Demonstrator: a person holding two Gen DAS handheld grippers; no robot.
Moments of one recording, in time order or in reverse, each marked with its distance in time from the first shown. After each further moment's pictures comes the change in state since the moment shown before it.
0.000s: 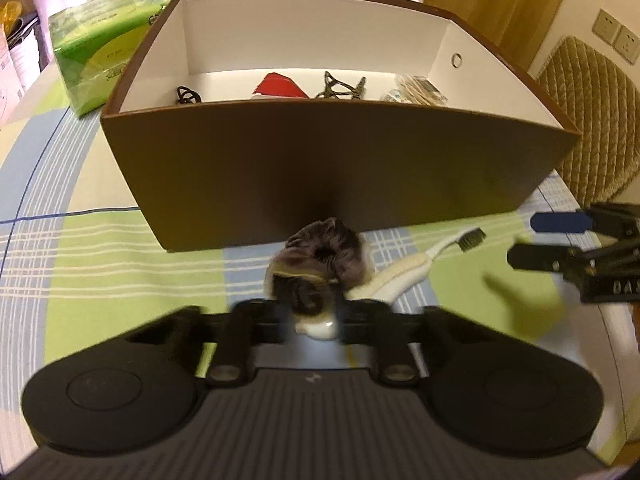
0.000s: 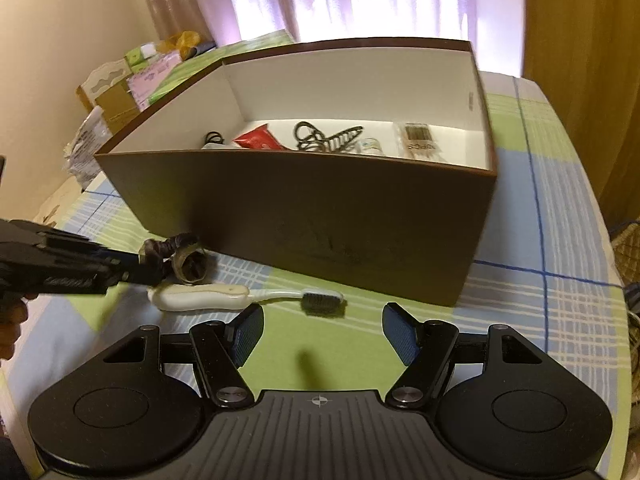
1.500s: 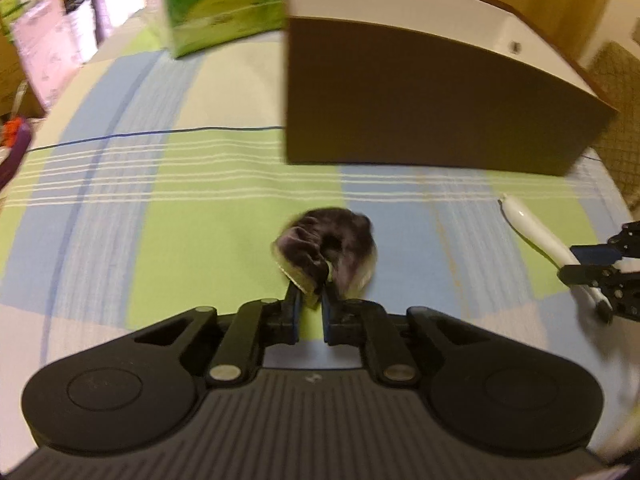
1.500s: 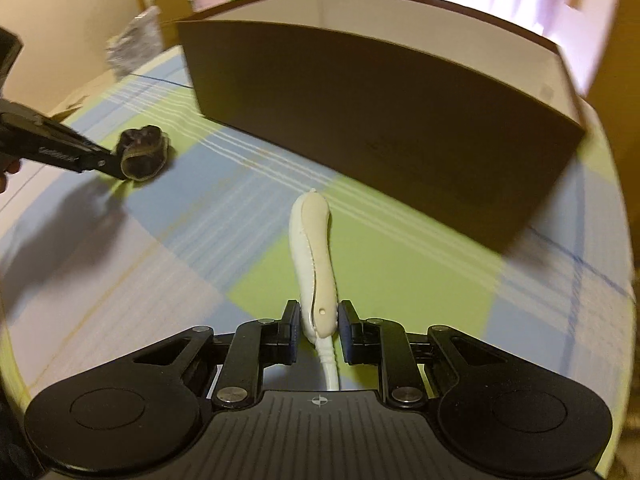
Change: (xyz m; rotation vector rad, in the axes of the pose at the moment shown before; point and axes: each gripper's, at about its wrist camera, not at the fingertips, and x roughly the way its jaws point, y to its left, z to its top) left arm -0.036 0.044 -0.048 -0.045 0.054 0.074; right arm 0.005 0.041 -0.053 -0.238 0.153 -0.042
